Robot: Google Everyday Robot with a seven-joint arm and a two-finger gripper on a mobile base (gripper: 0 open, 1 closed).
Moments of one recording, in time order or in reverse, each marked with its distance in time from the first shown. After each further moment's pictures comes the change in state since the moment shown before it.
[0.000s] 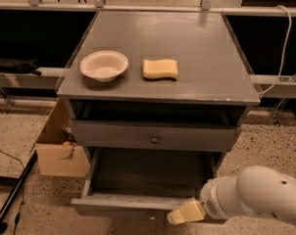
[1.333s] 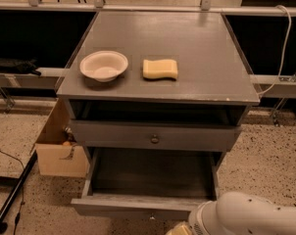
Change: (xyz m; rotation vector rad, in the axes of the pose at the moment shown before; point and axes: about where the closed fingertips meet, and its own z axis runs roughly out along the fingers) arm 0.074 0.023 0.082 -0.074 0.117 0.019
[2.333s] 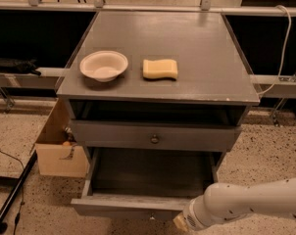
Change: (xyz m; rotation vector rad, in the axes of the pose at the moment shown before) arm -0.001 -0.035 0.069 -0.025 0.071 0.009
